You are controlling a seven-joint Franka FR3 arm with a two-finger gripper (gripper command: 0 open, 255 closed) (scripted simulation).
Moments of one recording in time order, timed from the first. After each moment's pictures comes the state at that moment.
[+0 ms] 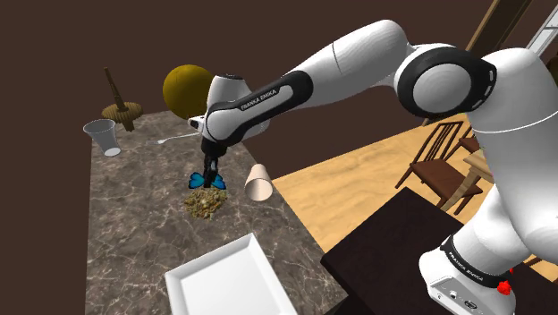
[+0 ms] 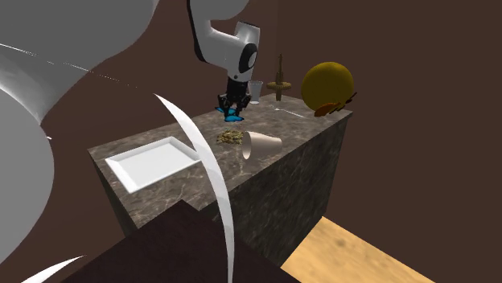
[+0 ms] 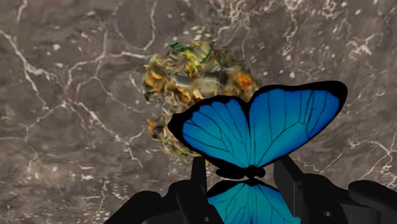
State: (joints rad) arm 0.38 0.79 0.18 -1.46 0.18 2.40 -0.81
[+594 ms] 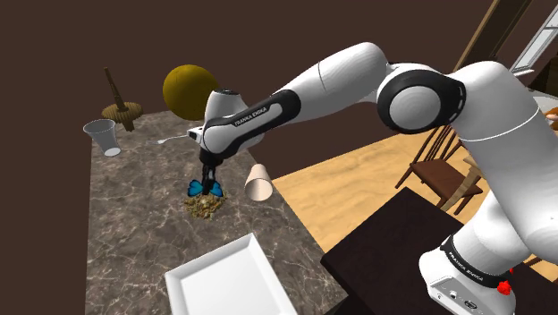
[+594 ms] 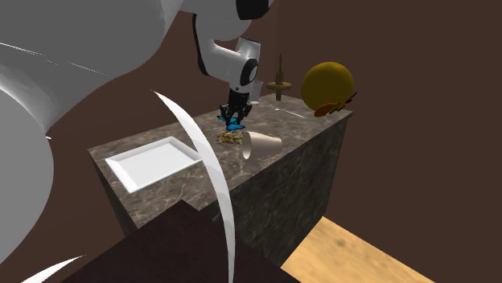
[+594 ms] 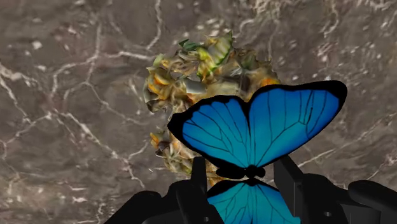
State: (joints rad) arm 0.39 0.91 0.17 -1.36 0.17 2.42 -0.82
